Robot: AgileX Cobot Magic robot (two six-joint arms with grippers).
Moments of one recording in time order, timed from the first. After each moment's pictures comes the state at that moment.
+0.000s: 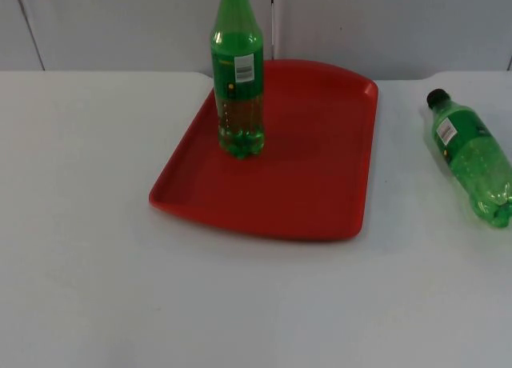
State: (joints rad) right arm 0.12 1.22 -1.01 -0.01 0.88 -0.04; left arm -0.28 0.00 -0.54 -0.01 1.12 0.11
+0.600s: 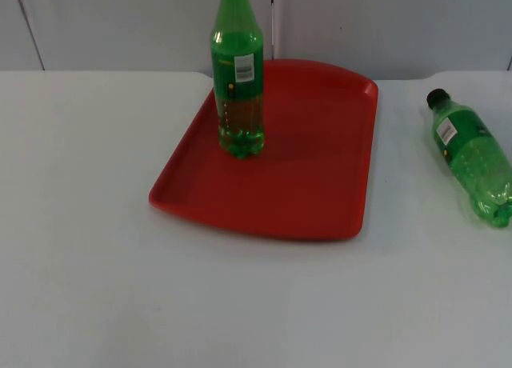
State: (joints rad) right arm 0.12 1.70 -1.40 -0.02 0.92 -0.07; left arm -0.28 0.00 -0.54 -0.01 1.12 0.11
